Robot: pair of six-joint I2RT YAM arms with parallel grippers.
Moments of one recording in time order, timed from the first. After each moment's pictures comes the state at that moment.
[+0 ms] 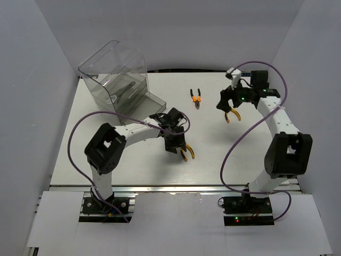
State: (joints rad) left arm -0.77 1.84 1.26 -0.55 0.22 -0.85; right arm 0.06 1.67 1.42 -0.53 -0.69 -0.50
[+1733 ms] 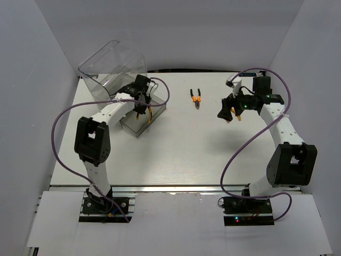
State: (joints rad) left arm -0.39 1.88 1.57 -0.70 -0.19 0.15; right arm 0.01 1.52 1.29 -0.65 -0.74 -0.60
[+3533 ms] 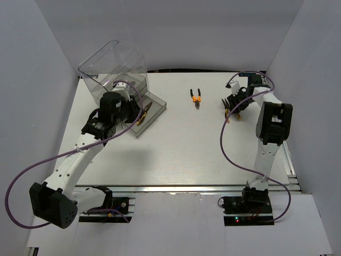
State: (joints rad) left arm -0.37 1.14 1.05 -0.37 0.09 -0.40; right arm -0.08 2.23 1.74 -0.65 -0.44 -0.81
